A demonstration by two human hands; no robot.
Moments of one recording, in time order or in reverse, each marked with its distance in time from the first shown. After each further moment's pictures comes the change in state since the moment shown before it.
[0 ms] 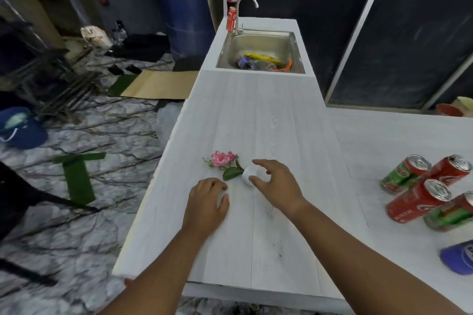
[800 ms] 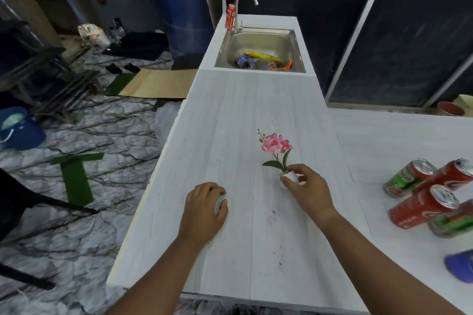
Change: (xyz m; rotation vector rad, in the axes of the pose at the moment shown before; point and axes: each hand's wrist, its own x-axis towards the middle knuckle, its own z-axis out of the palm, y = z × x) left_hand 0.000 -0.005 0.004 -0.030 -0.003 0.023; right_hand -0.003 0.065 -0.036 0.209 0.206 0.186
